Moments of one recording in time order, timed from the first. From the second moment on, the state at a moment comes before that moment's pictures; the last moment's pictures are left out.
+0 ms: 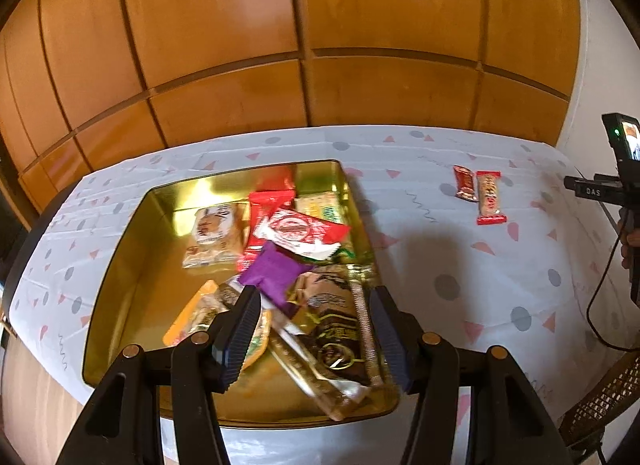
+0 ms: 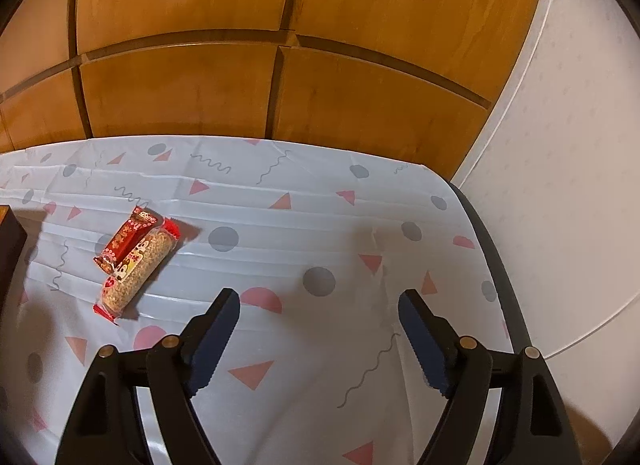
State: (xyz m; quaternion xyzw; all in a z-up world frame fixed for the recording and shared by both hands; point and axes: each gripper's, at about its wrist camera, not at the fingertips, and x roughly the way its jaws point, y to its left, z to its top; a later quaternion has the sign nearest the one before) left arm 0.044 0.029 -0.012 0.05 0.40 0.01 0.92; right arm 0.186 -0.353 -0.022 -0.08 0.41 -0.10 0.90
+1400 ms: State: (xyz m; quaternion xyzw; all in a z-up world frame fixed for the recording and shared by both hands) left arm 0.106 -0.057 -0.022 0.03 0.45 -0.11 0.89; right arm 0.188 -0.360 -0.020 -0.07 0.41 -0.11 0.90
